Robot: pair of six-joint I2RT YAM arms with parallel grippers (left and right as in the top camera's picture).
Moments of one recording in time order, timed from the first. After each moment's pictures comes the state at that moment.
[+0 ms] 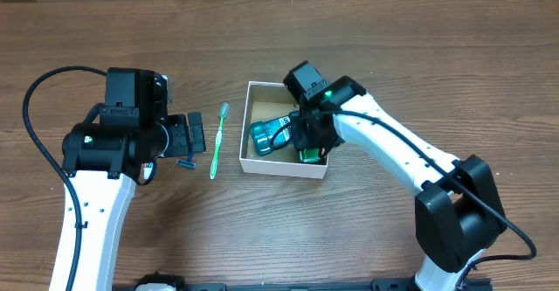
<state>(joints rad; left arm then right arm) -0.07 1.26 1.28 -1.13 0.02 -0.20 0.60 1.88 1.45 -0.99 -0.03 0.46</state>
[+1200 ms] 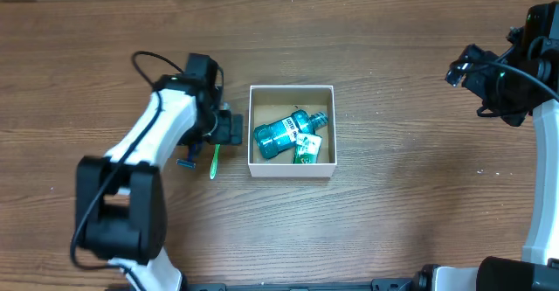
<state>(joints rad) -0.18 1.87 1.28 -0.91 0.06 -0.18 -0.21 1.54 1.71 -1.30 -0.11 0.39</state>
